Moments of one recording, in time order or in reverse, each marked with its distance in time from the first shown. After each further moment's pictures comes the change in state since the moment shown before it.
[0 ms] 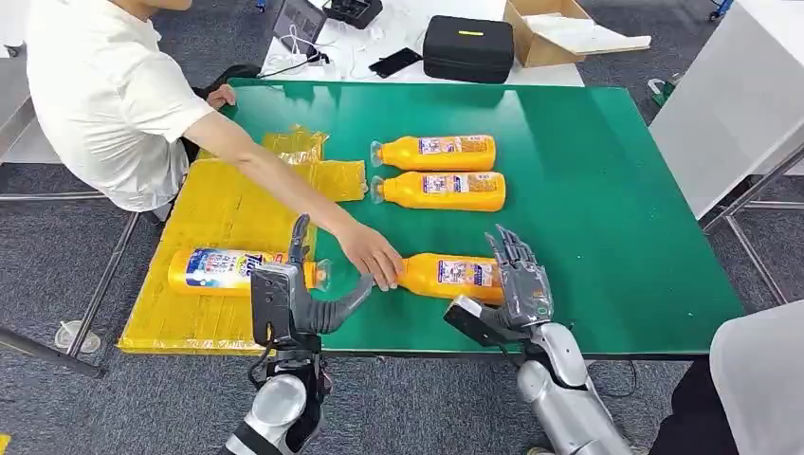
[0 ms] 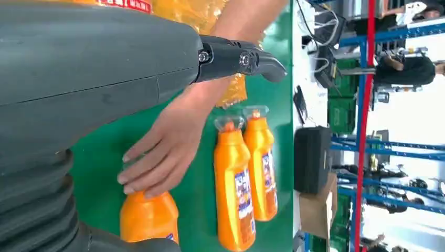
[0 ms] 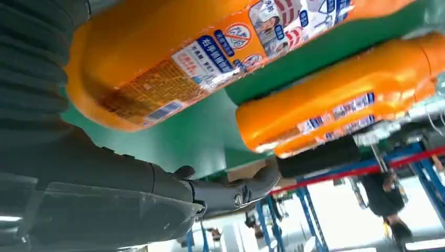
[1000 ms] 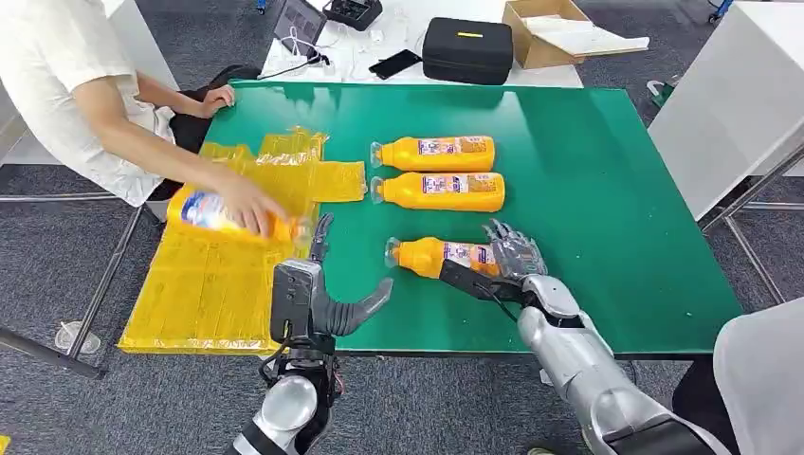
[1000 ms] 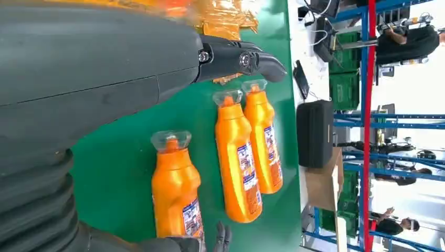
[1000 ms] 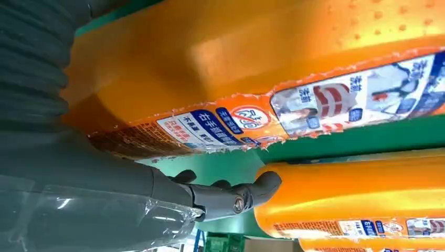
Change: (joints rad) left arm -0.023 0.000 -0.061 -0.003 -0.024 -0.023 0.068; right arm -0.296 -0.025 0.107 0.318 0.029 0.365 0.244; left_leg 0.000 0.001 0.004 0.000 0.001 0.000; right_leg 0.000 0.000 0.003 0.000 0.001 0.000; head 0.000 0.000
